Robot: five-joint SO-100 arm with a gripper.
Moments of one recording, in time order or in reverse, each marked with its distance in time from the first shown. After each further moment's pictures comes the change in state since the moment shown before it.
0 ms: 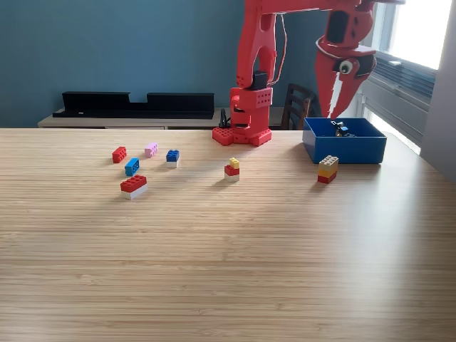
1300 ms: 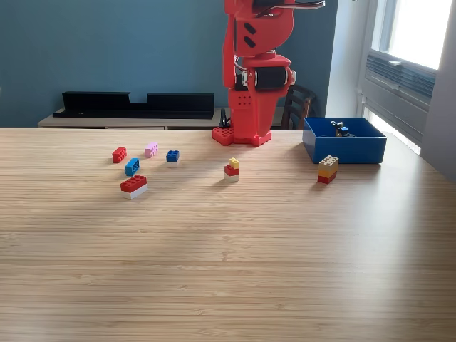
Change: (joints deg) arm 29.4 0.0 2.5 -9.0 -3.7
